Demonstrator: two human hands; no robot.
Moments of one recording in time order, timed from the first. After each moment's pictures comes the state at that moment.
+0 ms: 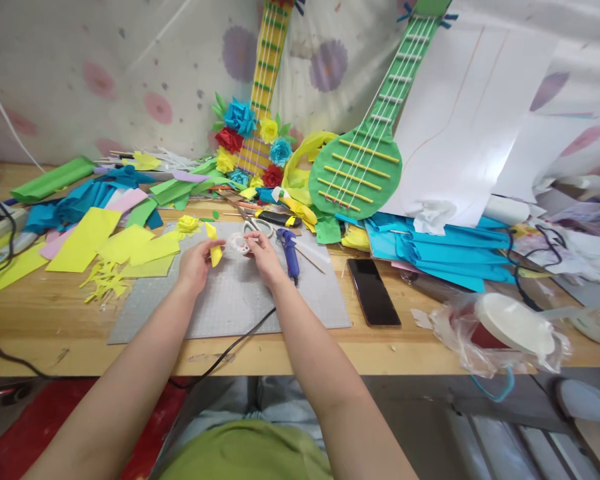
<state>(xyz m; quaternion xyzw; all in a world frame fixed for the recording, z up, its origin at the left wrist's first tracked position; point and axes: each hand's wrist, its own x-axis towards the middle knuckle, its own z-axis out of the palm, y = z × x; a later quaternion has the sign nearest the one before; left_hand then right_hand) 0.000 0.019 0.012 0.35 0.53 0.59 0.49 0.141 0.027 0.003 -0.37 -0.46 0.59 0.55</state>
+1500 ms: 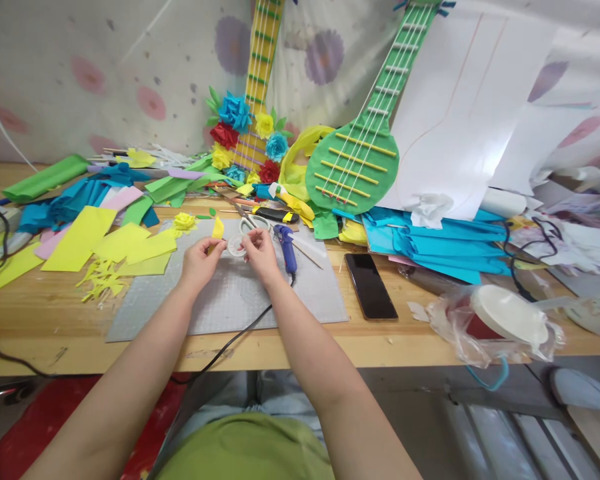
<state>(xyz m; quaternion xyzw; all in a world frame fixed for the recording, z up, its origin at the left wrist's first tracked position) -0.002 0.014 0.005 0.63 0.58 0.47 0.22 0.138 0.018 0.008 -0.40 -0.46 0.52 0.60</state>
